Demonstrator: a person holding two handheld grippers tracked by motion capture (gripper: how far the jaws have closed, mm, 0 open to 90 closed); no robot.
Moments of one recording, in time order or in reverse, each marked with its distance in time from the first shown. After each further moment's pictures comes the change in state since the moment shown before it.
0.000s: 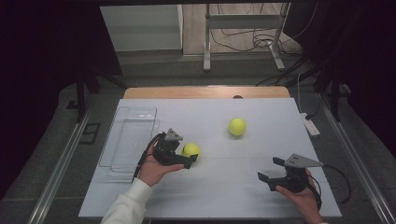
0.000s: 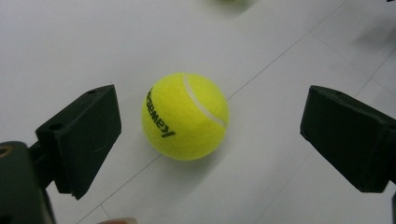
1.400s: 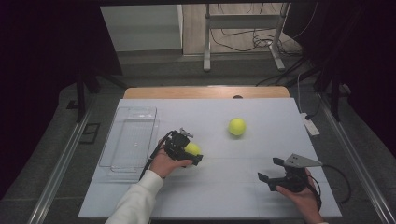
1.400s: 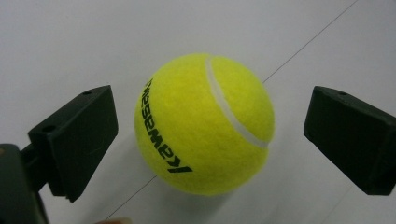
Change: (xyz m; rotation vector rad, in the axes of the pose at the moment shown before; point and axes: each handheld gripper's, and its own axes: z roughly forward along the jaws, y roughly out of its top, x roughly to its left) left arm 0.011 0.008 0.053 0.187 0.015 -0.015; right arm -0.002 -0.002 0.002 0.015 -0.005 -0.005
